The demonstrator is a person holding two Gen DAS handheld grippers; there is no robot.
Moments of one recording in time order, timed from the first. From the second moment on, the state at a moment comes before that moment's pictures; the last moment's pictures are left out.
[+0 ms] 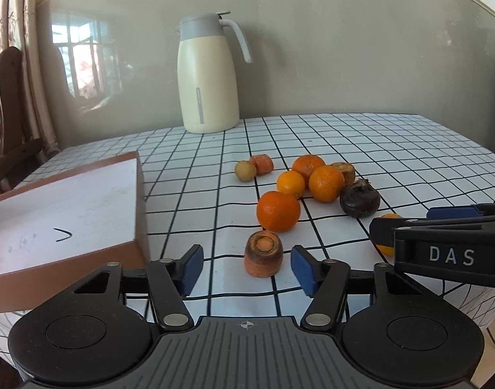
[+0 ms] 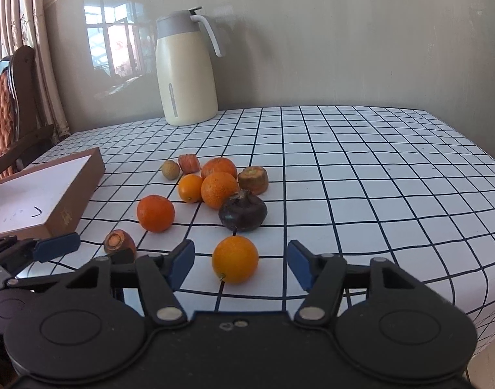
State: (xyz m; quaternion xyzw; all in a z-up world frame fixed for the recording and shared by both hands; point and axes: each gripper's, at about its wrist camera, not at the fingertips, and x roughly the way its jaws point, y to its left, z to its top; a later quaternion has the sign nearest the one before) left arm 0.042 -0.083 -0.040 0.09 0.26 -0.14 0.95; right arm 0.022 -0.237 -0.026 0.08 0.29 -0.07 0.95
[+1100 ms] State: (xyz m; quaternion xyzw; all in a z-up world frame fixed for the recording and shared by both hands) left arm 0.035 -0.080 -0.040 0.07 0.25 -0.14 0.96; right arm 0.017 -0.230 -0.027 0.07 0.29 -0.04 0.95
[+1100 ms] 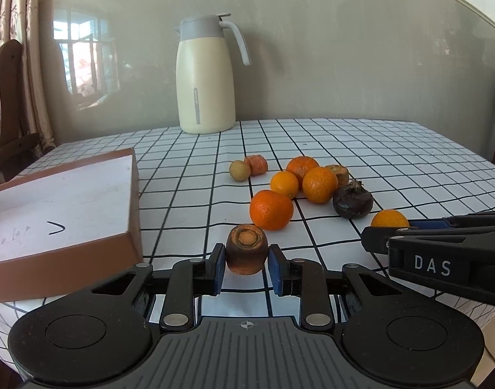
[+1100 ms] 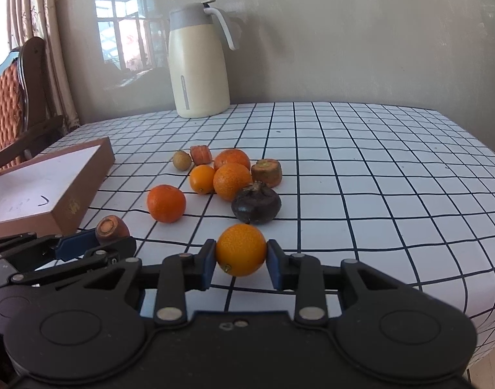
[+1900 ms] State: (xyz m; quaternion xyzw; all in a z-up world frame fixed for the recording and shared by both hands) left arm 0.005 0.042 0.004 0.02 0.17 -0.05 0.98; right arm 0.006 -0.163 0.008 0.06 0.19 0.12 0.97
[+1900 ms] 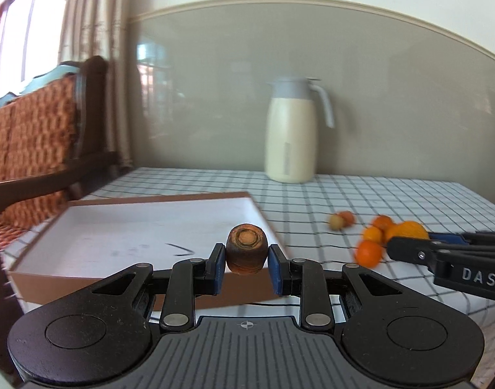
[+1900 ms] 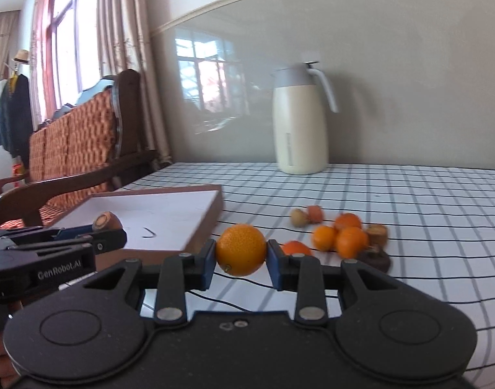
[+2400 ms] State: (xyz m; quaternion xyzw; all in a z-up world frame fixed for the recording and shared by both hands) left arm 0.016 0.125 0.014 -0.02 0.17 0.07 0.98; right arm 0.044 -0.113 0.021 0.05 0.17 0.19 0.97
